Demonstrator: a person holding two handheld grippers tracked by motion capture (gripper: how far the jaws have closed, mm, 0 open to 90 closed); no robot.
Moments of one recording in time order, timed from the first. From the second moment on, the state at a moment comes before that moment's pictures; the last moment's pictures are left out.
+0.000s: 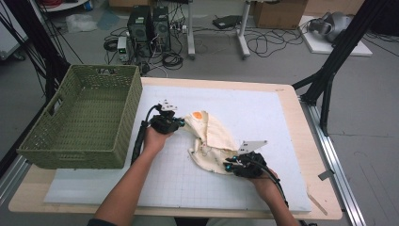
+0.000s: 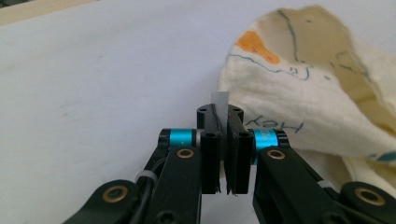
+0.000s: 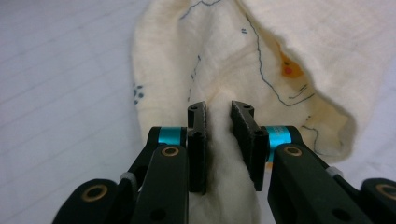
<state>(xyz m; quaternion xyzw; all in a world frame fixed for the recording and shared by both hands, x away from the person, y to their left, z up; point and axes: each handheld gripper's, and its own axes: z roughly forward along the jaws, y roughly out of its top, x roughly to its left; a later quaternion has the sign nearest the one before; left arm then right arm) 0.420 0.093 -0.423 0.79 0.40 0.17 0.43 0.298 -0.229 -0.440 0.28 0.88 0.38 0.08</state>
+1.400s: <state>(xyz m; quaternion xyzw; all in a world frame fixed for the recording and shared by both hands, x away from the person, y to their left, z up) 0.382 0.128 -0.445 0.76 0.42 0.18 0.47 0.331 -0.181 -0.409 0.25 0.87 0.38 0.20</state>
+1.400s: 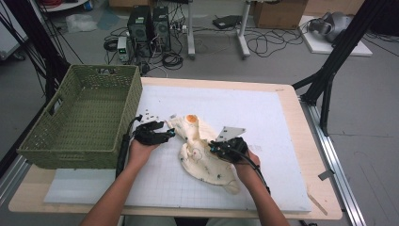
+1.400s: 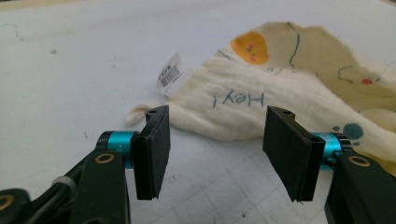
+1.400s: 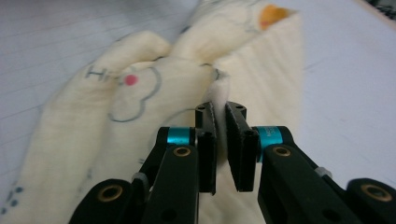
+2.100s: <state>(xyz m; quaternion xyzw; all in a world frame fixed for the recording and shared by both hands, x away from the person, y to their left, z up) 0.377 0.118 -0.449 0.77 0.40 0.16 0.46 0.378 -0.296 -0.409 0.49 0.77 0.29 0.28</state>
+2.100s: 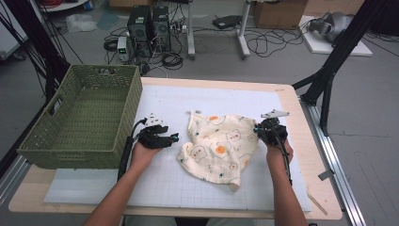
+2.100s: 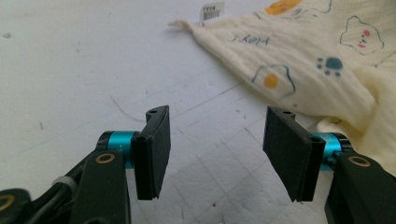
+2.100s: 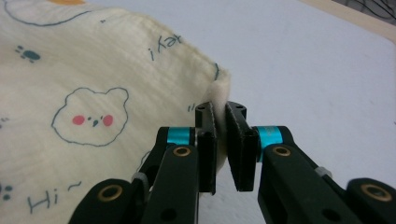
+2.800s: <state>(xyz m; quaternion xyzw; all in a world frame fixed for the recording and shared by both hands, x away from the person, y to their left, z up) 0.363 0.061 -0.451 0.84 0.30 0.11 0.43 0.321 -0.302 -0.418 0.44 0.77 0.38 0.25</state>
